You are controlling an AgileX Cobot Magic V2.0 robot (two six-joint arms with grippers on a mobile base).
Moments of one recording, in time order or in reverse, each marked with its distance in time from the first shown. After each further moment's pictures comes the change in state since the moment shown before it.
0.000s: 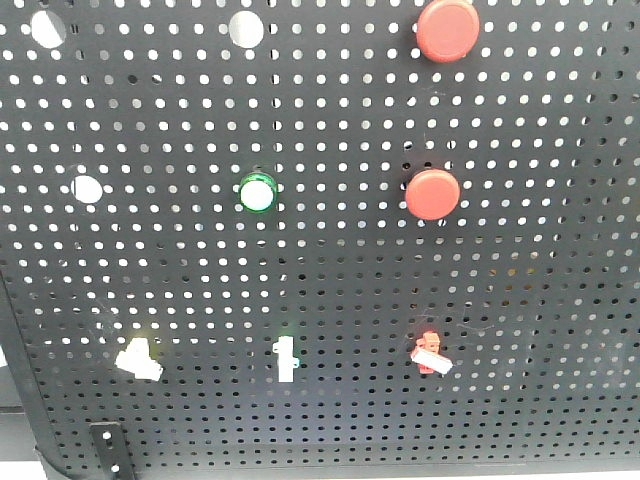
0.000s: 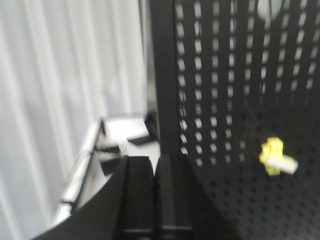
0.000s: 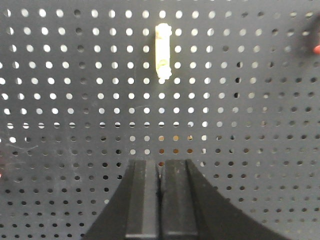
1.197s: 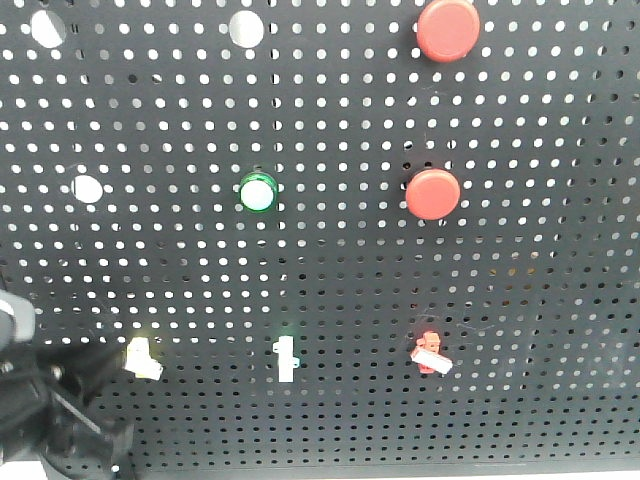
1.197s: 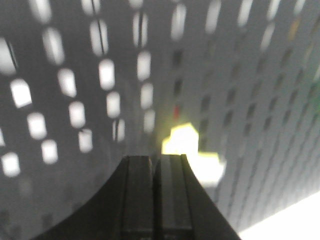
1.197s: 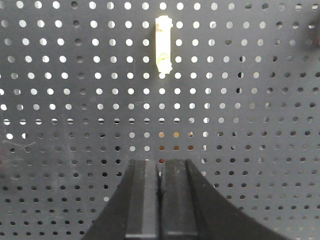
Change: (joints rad) left arm -0.239 0.591 -0.187 0.001 -0.151 0.000; right arm 0.000 0.015 0.000 0.000 -0.006 0.000
